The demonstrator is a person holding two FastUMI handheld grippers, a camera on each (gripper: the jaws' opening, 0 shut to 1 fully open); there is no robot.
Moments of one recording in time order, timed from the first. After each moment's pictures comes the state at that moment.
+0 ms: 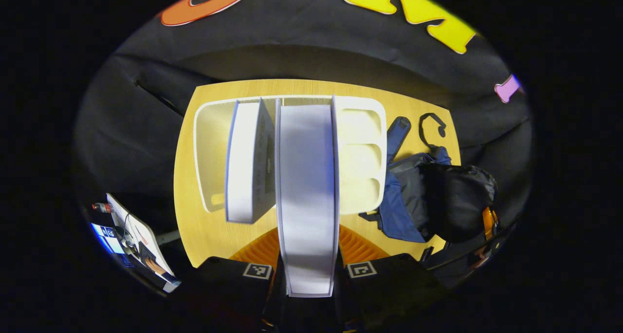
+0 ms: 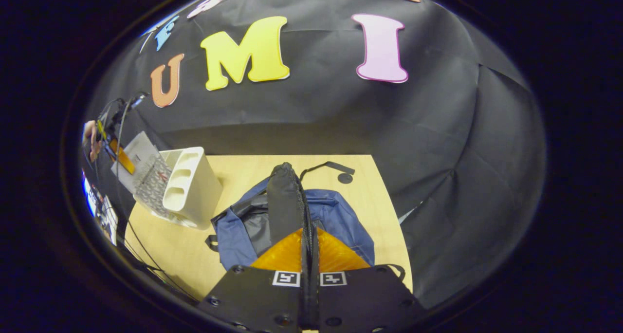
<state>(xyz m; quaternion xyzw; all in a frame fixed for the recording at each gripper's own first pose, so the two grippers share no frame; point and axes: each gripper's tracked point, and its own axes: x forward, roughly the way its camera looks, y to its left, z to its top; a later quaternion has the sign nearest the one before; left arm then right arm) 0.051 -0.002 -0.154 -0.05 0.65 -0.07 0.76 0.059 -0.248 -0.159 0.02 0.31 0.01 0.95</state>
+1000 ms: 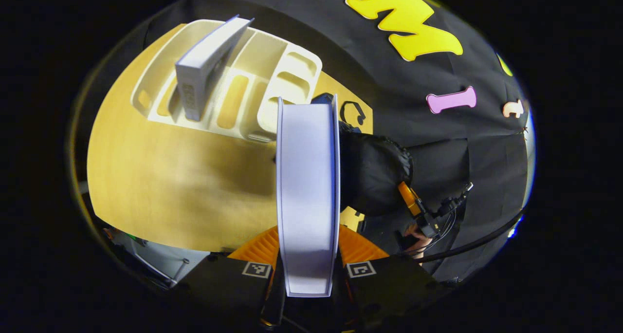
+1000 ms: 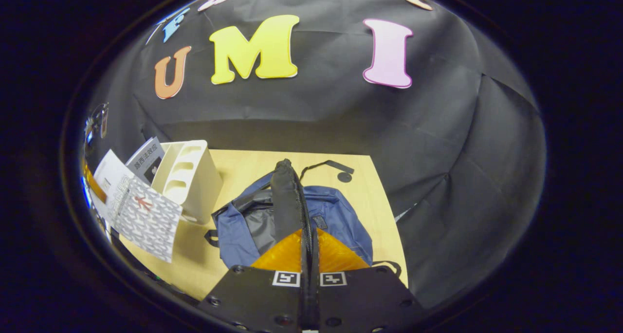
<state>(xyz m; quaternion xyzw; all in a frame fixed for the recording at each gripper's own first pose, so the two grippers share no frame) -0.086 -0.109 -0.135 -0.33 0.63 -0.22 0.67 0.041 -0.234 -0.151 0.00 0.32 0.00 0.95</state>
